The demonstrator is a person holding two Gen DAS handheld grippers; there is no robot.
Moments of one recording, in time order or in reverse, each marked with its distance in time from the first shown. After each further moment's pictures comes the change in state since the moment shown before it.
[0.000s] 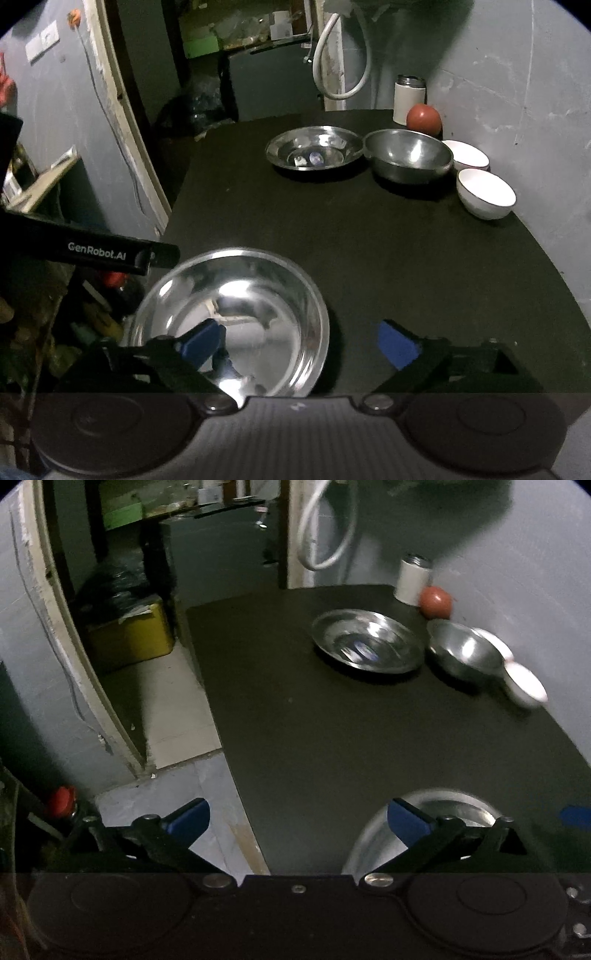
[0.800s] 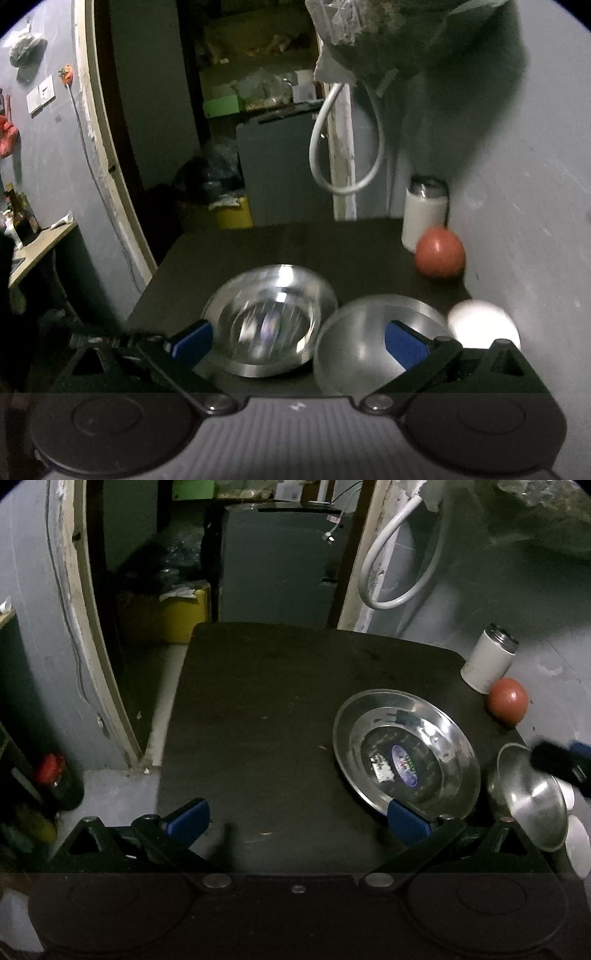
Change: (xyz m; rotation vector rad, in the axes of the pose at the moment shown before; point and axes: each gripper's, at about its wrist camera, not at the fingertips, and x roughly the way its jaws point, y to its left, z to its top) left arm 0.111 -0.021 0.103 -0.282 -0.044 0.074; right arm 0.108 -0.090 0.182 -0.095 -0.211 0.102
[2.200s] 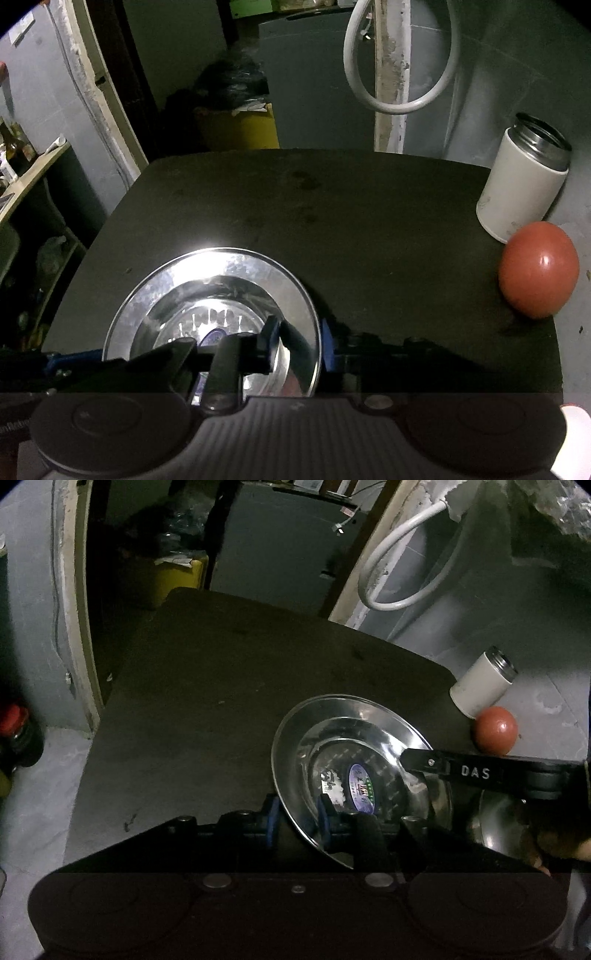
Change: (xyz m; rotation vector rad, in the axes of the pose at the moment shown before) left arm 0.035 -0.004 0.003 -0.162 0.026 -0.104; right arm 0.161 -0.014 0.036 -0.094 0.351 0.103
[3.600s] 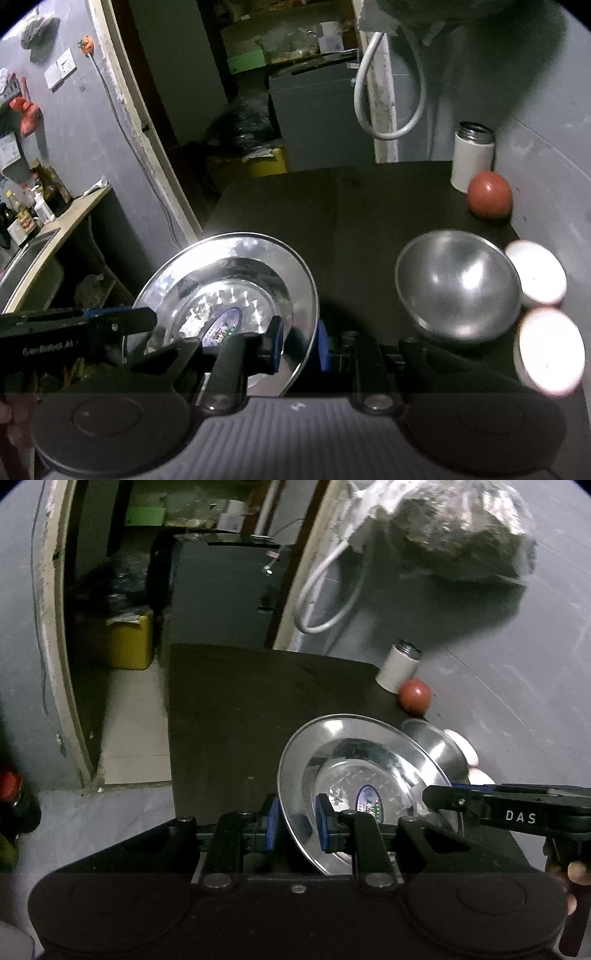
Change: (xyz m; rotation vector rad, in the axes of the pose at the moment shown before) left arm -0.148 0.044 -0.057 0.251 -0.095 -0.159; right arm -0.156 0.100 -0.122 0.134 -0.170 0.006
